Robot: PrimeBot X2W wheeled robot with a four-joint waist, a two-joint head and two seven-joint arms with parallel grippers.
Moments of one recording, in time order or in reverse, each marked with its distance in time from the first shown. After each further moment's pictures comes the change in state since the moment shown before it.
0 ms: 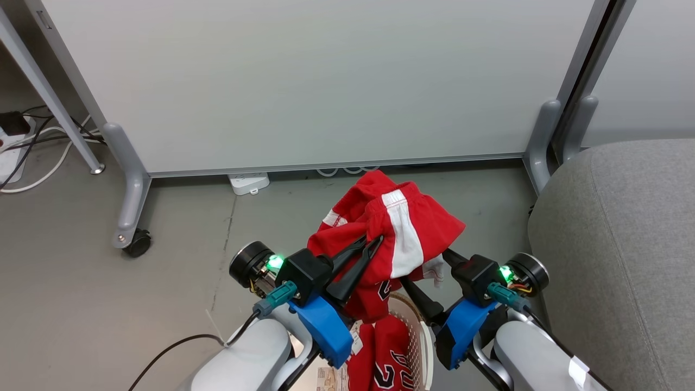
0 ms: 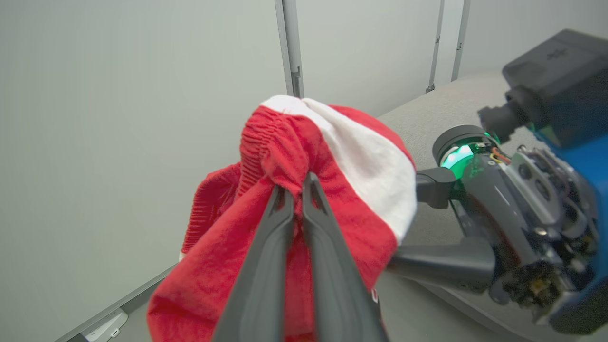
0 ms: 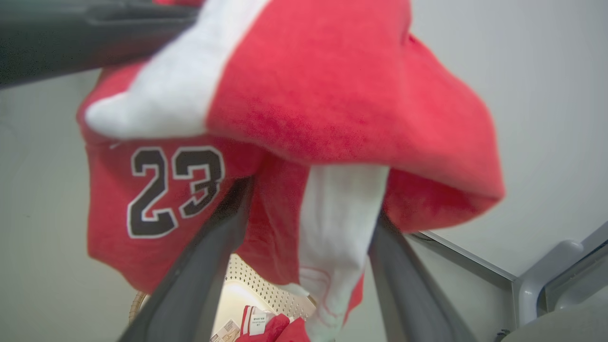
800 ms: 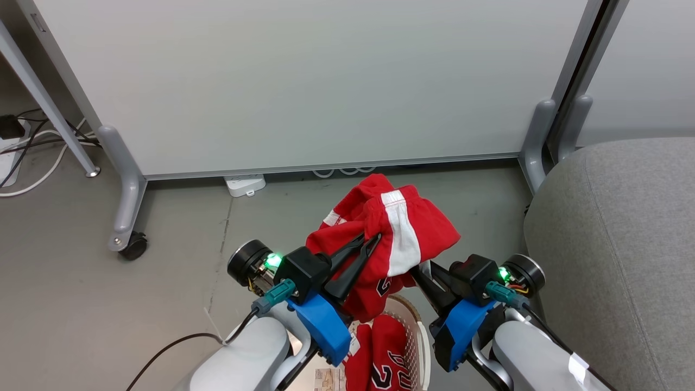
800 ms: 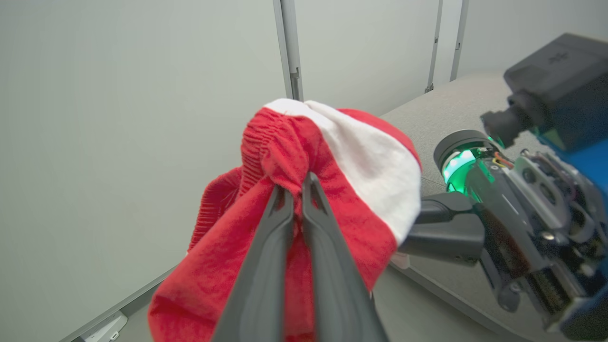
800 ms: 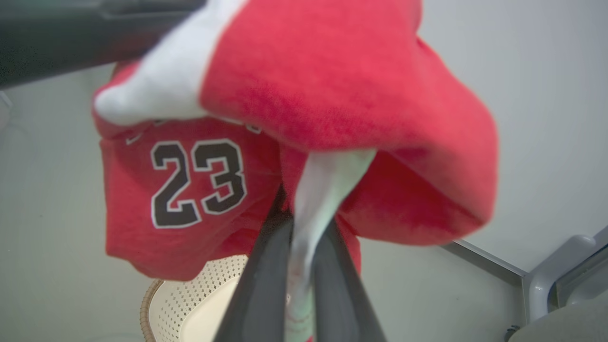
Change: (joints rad) left arm -0.006 0.003 0.002 0.008 -0.002 0.000 -0.001; right arm -0.023 -0.016 0.067 0.011 0.077 0.000 0.000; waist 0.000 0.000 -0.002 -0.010
